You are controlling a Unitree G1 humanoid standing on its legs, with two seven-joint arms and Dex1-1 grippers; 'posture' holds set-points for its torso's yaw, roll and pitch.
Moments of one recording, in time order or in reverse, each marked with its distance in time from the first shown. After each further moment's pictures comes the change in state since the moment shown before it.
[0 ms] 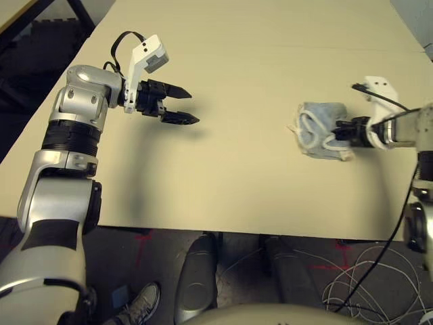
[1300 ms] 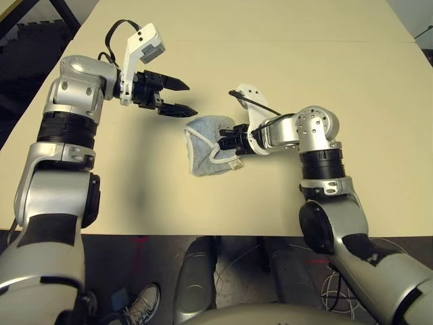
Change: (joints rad) left arm -0.026 0.005 0.005 0.015 0.015 0.002 -0.014; right arm 0.007 0.482 -0.065 0.147 0.124 -0.026 -0.403
